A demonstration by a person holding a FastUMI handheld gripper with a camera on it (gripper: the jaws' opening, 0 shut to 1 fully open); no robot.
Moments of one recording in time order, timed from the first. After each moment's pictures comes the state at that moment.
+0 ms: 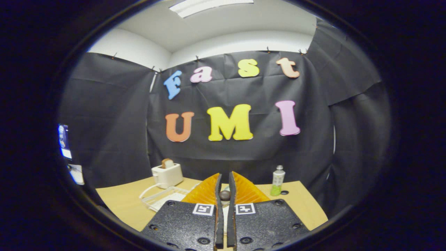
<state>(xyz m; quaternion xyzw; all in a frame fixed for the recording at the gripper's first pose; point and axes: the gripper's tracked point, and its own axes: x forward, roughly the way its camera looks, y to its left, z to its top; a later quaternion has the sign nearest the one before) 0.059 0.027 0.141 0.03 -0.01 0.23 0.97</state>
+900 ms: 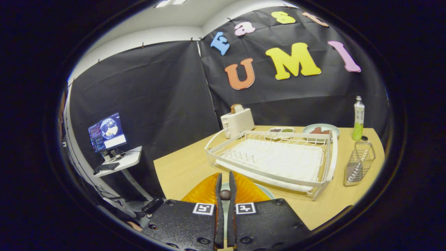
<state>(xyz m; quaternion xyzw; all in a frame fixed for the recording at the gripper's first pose) 0.019 0.124 -0.050 0.01 0.18 0.48 0.86</state>
